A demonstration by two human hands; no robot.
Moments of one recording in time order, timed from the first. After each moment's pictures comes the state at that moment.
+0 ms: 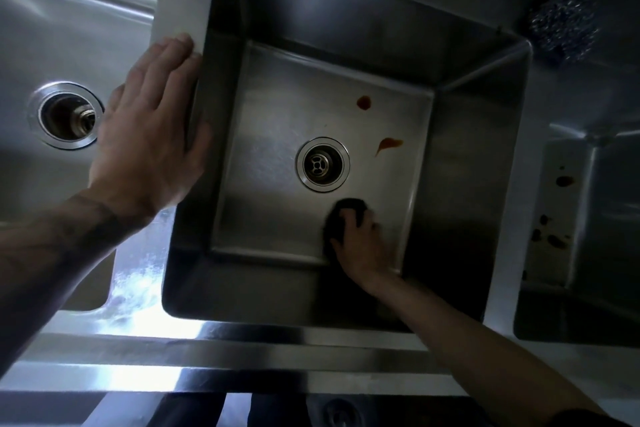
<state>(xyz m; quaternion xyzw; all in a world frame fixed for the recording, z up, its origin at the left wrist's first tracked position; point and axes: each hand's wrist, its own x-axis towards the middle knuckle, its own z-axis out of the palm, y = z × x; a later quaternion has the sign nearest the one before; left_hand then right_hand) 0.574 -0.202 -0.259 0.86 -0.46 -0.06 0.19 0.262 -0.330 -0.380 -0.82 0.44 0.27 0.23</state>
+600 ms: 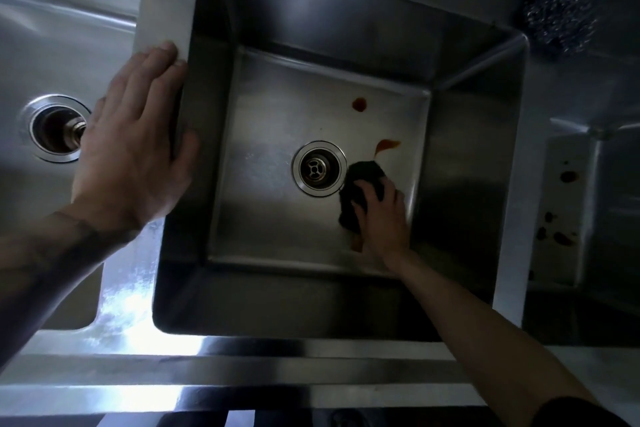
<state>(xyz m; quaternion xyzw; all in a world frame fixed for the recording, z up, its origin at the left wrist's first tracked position) 0.578 -0.201 -0.268 0.86 -0.47 -0.05 0.19 0.257 -0.390 -0.402 -0.87 0.43 0.14 0.19</state>
